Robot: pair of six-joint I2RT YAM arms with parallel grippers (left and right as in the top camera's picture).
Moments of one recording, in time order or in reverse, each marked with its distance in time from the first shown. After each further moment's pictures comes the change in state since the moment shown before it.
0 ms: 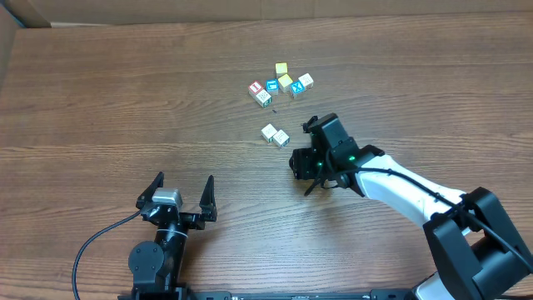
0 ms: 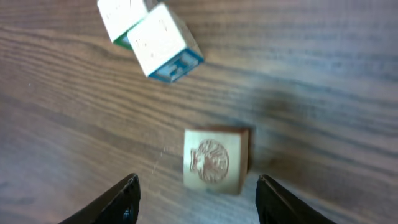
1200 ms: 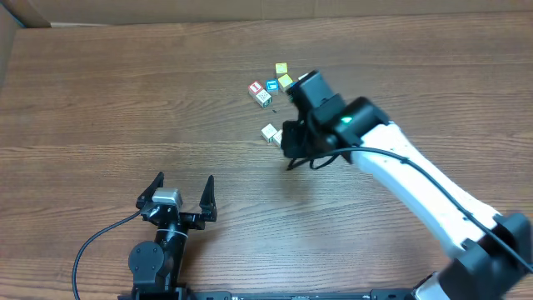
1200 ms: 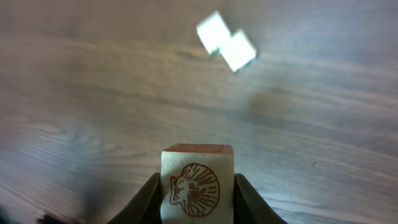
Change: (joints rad) left arm 0.000 0.000 0.000 0.000 0.000 0.000; right arm 0.079 0.000 0.572 -0.725 -0.014 0.132
